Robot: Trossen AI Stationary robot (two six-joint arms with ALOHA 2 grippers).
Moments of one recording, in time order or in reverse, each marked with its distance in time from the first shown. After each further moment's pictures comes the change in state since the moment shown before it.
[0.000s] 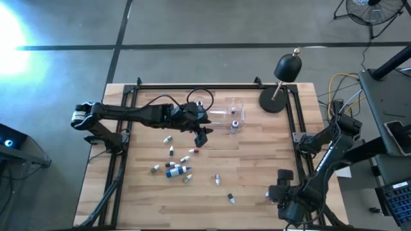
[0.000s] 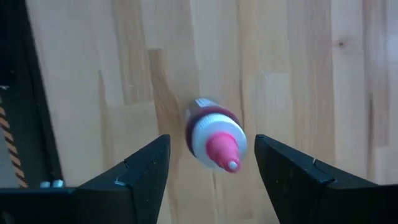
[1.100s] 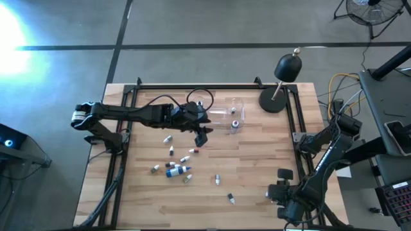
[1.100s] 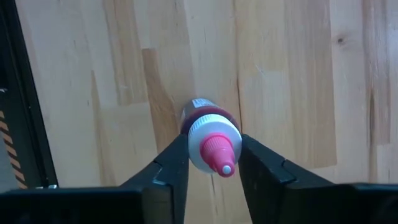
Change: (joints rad) left arm 0.000 0.000 0.000 0.000 -0.022 0.000; right arm -0.003 -0.003 -0.024 0.009 -0.002 0.018
